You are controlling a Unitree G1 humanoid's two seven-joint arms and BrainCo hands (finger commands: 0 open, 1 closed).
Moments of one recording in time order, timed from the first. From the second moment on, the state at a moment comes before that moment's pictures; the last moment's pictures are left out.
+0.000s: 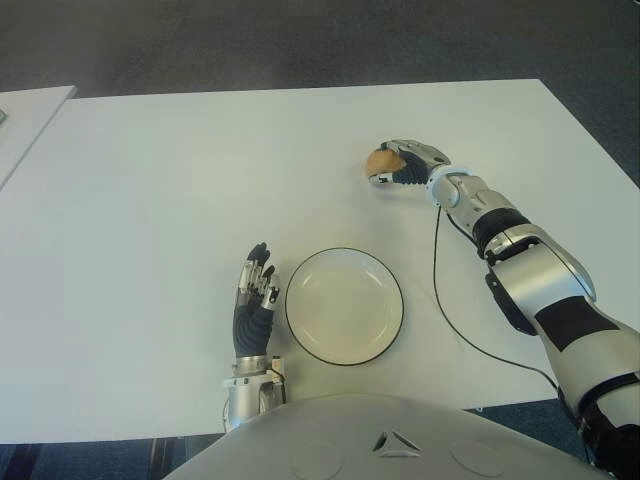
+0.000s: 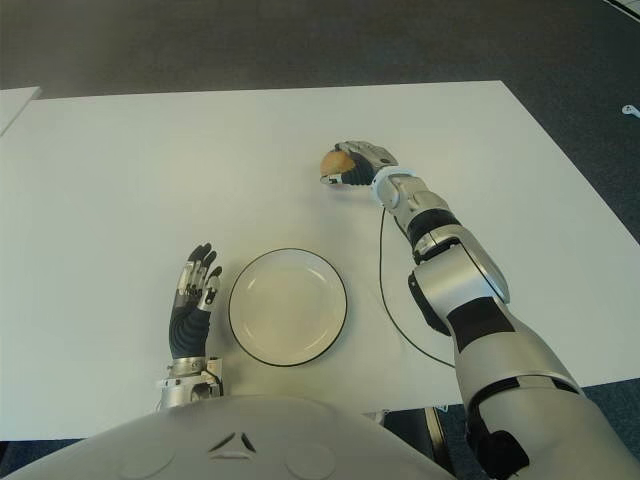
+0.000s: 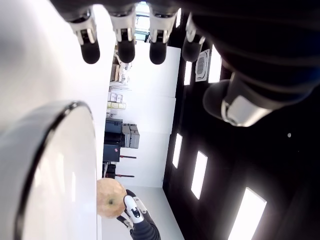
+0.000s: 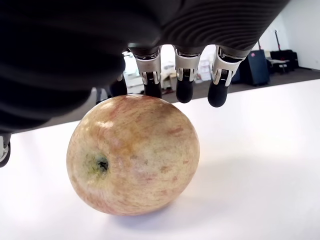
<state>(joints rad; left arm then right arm) 0.60 -0.09 -0.21 0.10 0.00 -0.74 0.10 -0.94 -0.34 0.53 1.30 -0.70 -0.32 -0.10</state>
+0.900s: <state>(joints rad) 0.63 -0.09 -0.21 0.09 0.00 -0.73 0.12 -0.93 -0.32 0.54 1.31 -0.70 -0.30 -0.14</state>
